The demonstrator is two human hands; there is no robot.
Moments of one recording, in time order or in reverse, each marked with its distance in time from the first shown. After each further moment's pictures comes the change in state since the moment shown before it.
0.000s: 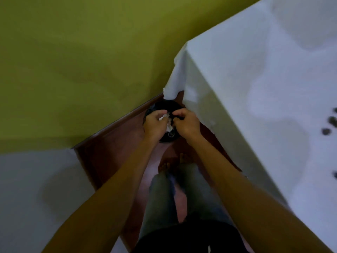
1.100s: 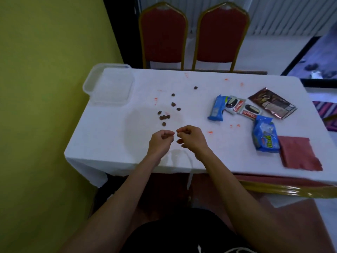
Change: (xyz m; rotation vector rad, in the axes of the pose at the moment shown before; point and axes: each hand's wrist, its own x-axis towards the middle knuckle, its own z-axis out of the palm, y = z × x) left_hand -0.271 0.168 0.192 0.412 -0.830 0.523; right_hand -0.250 0.072 -0.293 0.626 0.755 0.178
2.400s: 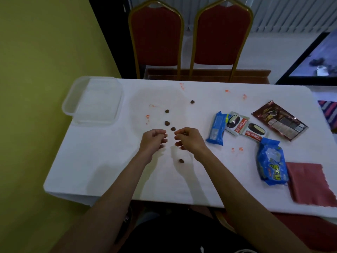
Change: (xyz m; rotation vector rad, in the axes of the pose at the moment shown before) left_hand 0.134 0.055 0.015 -0.138 0.008 -0.147; right_hand 0.131 -0.039 -0.033 -0.045 -0.059 0.097
